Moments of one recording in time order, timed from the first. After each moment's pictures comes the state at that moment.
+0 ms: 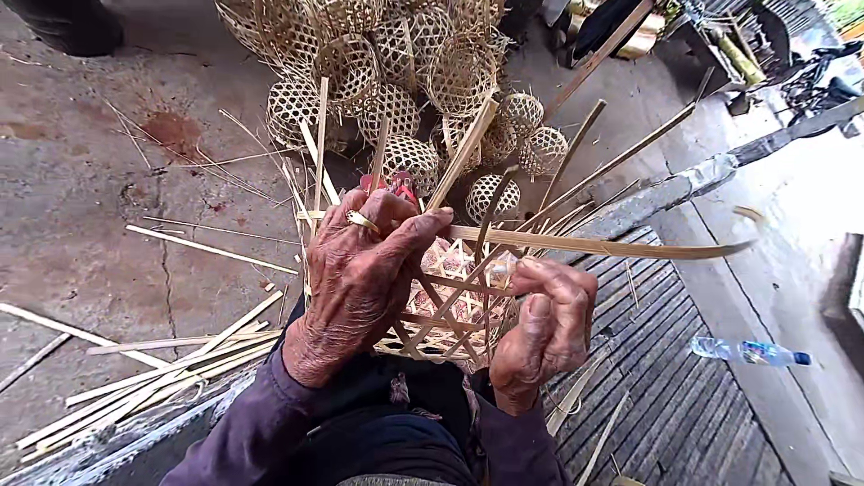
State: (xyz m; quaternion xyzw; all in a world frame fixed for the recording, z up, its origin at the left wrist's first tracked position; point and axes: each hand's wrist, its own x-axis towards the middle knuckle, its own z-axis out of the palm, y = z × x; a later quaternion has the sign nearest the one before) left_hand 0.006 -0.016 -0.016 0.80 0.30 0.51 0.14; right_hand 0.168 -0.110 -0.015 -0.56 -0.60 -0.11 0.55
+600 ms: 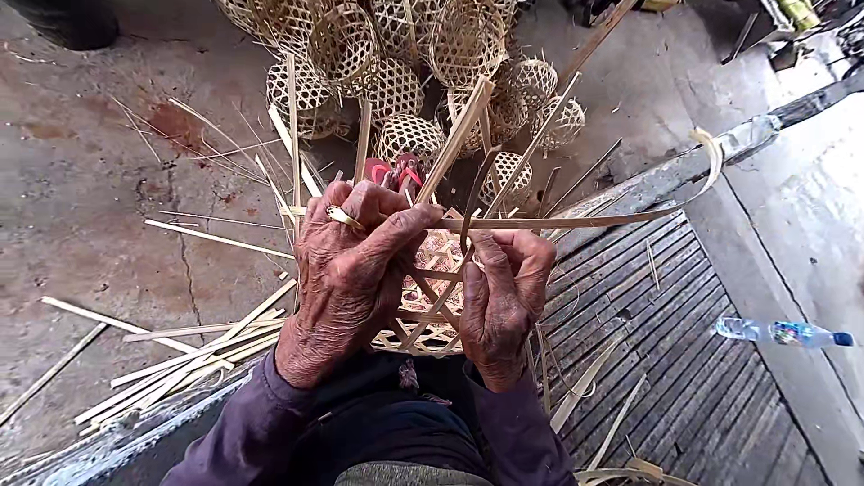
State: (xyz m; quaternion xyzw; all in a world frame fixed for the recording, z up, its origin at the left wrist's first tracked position) left_hand 0.000 -0.022 -0.023 0.80 0.30 0.49 0.17; right_hand 0.157 -0.102 -0.037 -0.62 -0.64 -0.13 0.44
